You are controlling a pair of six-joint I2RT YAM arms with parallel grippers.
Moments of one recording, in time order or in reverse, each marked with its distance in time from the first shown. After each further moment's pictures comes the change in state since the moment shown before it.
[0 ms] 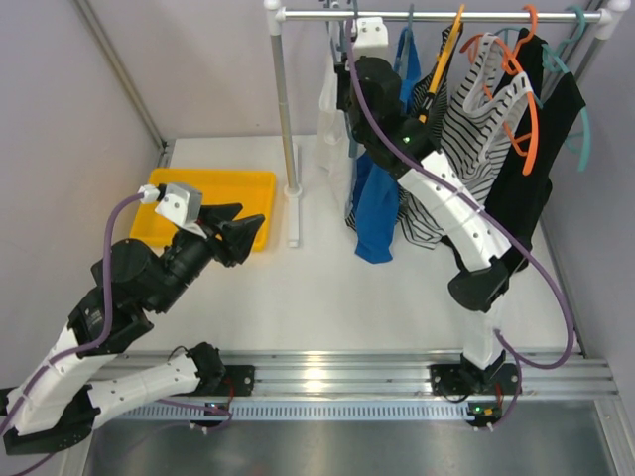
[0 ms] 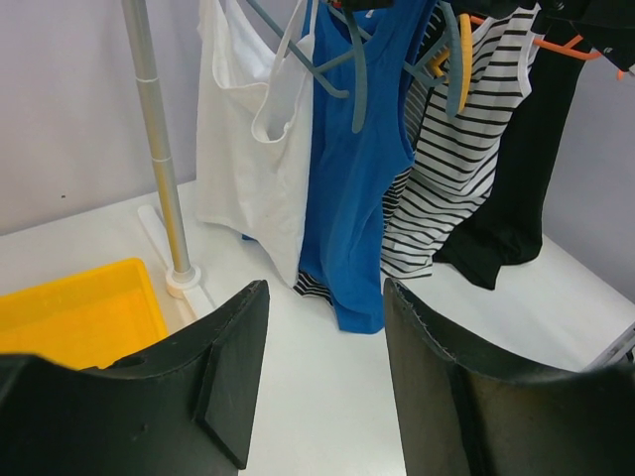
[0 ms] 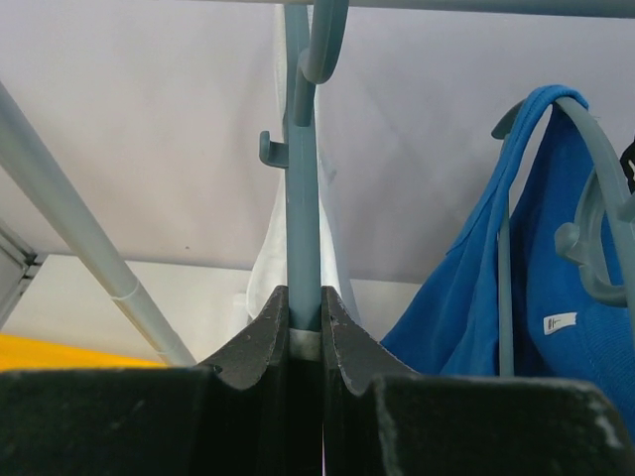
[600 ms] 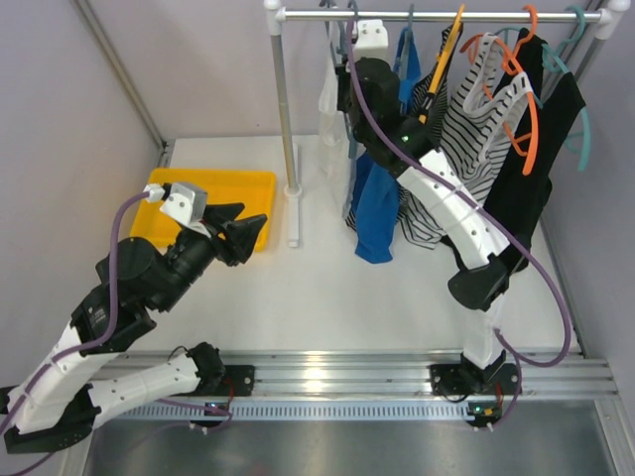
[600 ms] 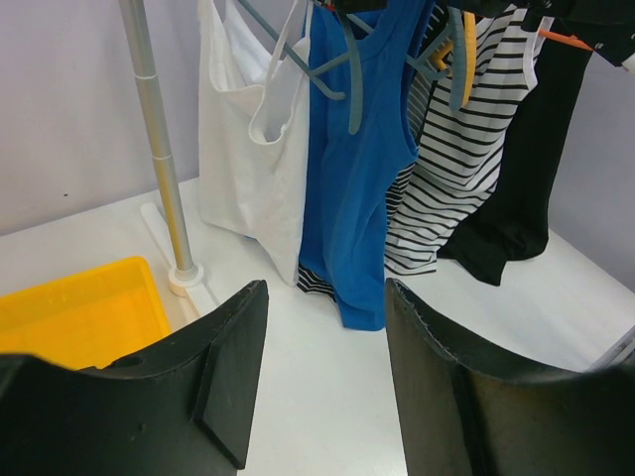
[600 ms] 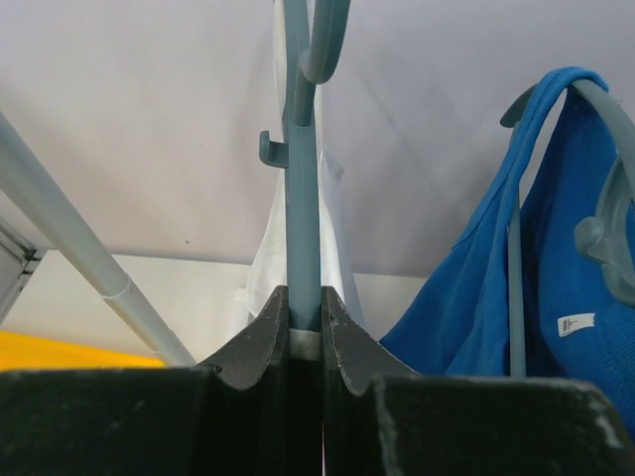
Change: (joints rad) left arm 0.000 0.012 -0.002 0.000 -0.002 0.010; right arm -0.019 0.010 -0.016 0.003 -0.022 0.023
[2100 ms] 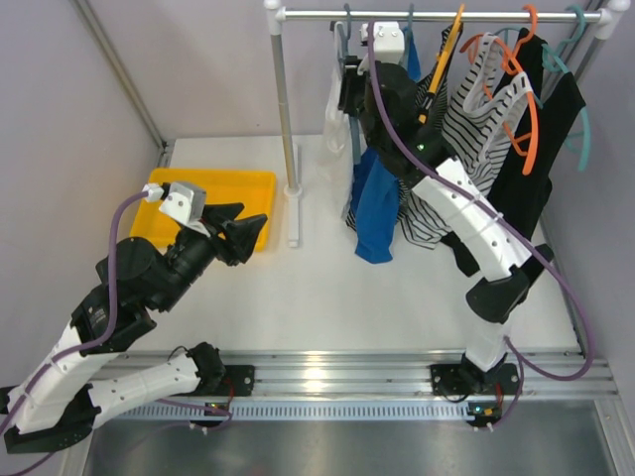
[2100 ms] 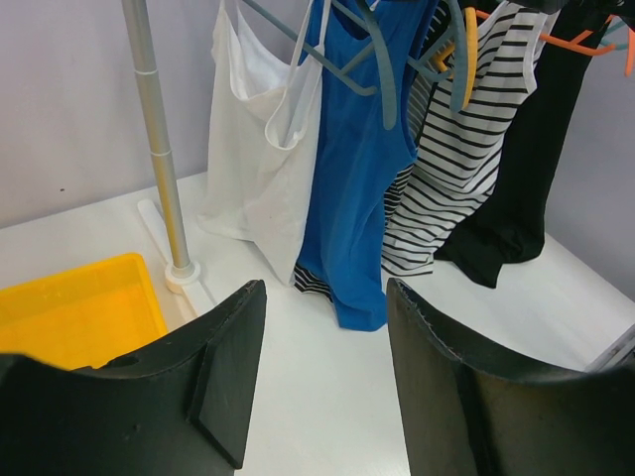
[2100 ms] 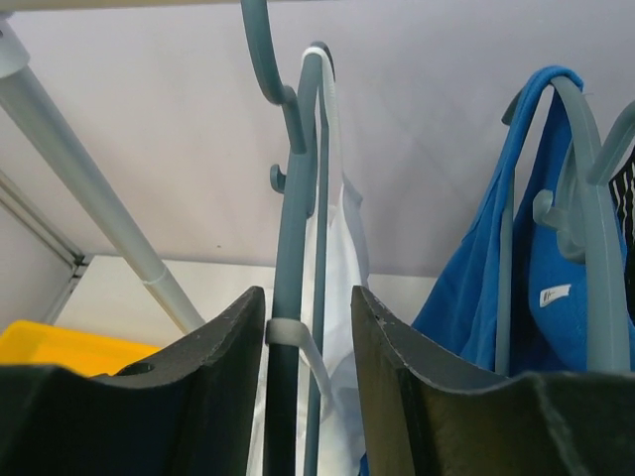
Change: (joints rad) left arm 0.000 0.000 0.000 0.000 -0.007 -0.019; right arm 0.013 -0.124 -0.145 0.060 -0.034 0.048
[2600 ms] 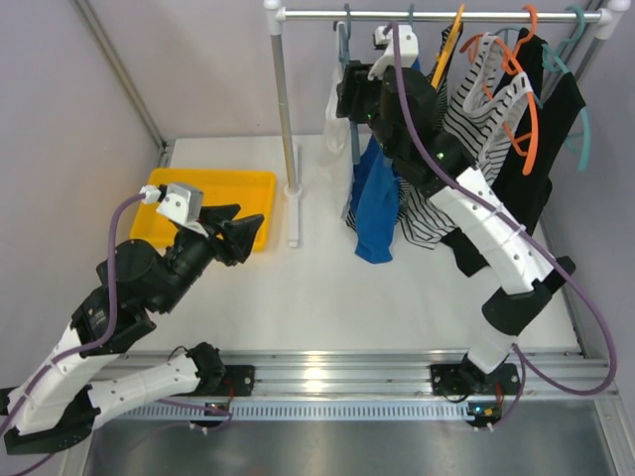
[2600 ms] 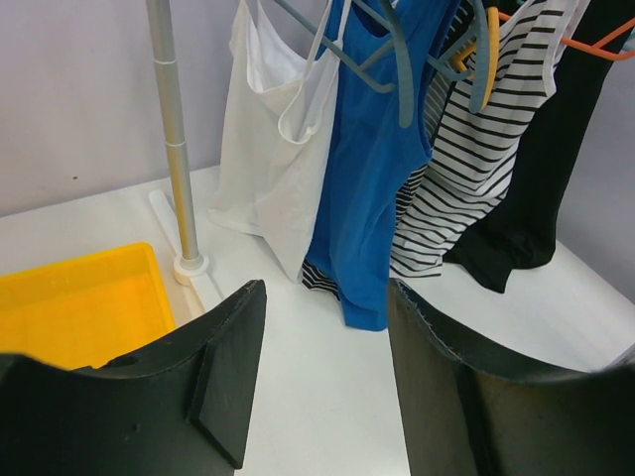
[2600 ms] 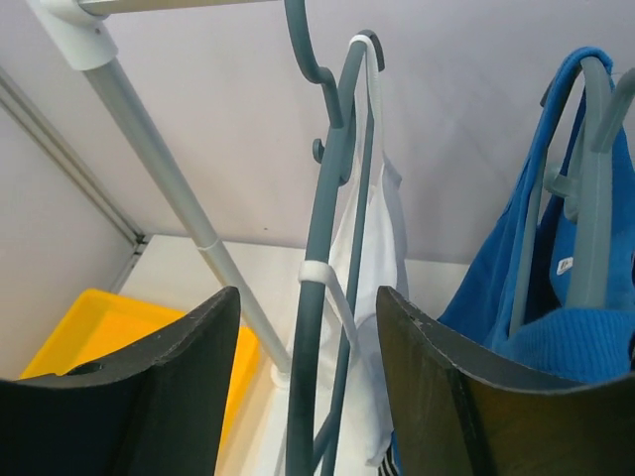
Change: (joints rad) left arm 0.000 -0.012 -0.016 -0.003 -0.033 -0.013; right arm 0.015 -0.098 -0.082 -0.031 -0.076 0.068
